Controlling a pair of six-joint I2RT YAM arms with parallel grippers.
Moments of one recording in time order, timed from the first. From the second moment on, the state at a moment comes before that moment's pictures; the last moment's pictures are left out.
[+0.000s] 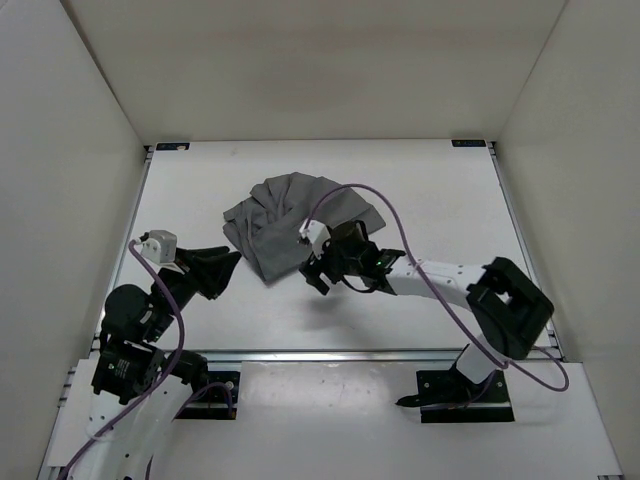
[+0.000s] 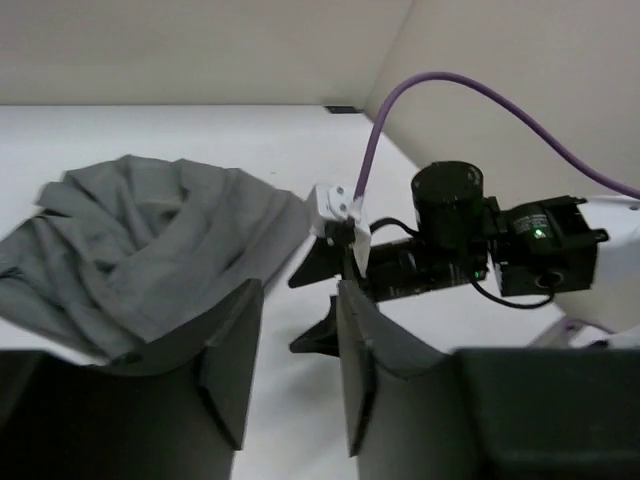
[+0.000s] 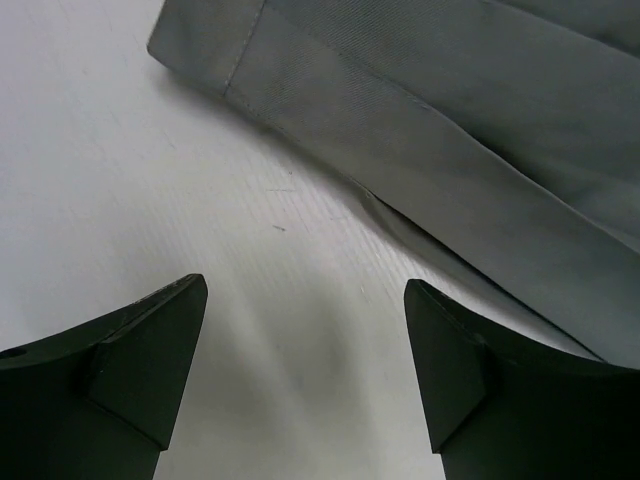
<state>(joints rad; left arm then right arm) -0.31 0.29 0.70 -0.31 0.27 -0.39 0.84 1.57 0.89 0.08 -0.16 -0.18</state>
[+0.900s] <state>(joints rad) -0.35 0.25 0.69 -0.39 0.01 -0.30 1.01 2.05 1.14 0.43 -0.04 -0.51</state>
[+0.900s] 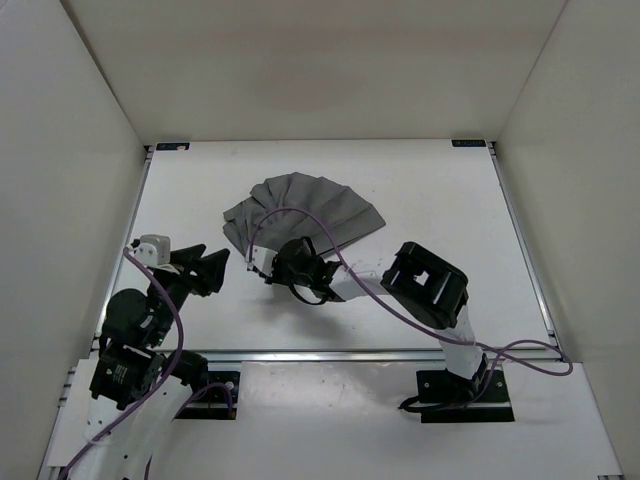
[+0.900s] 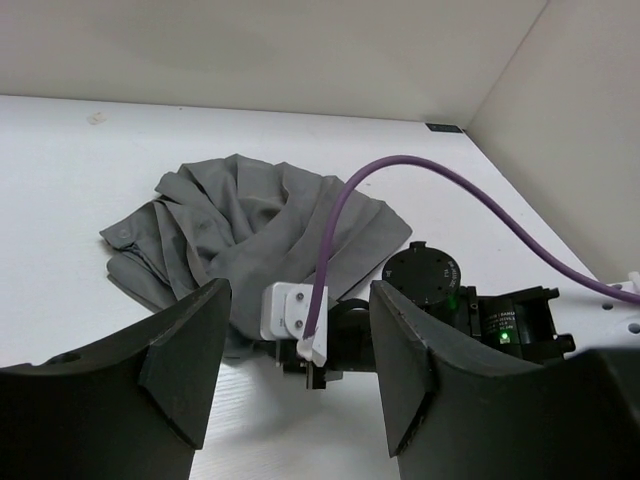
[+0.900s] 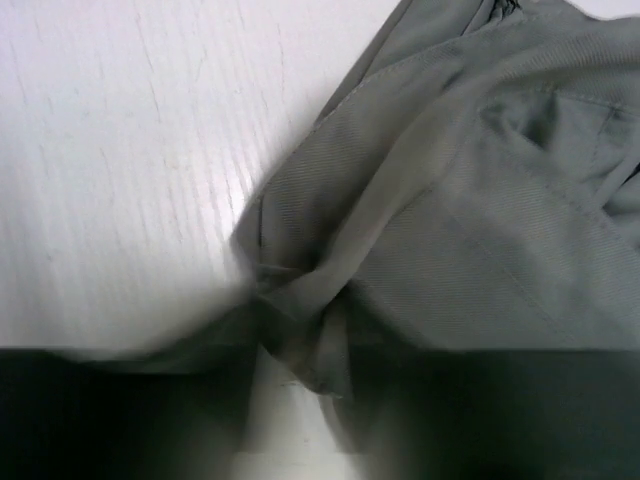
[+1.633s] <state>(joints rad) -0.31 0.66 0.49 -0.23 0.12 -0.42 0.49 1.18 0.59 0.03 -0.25 0.29</state>
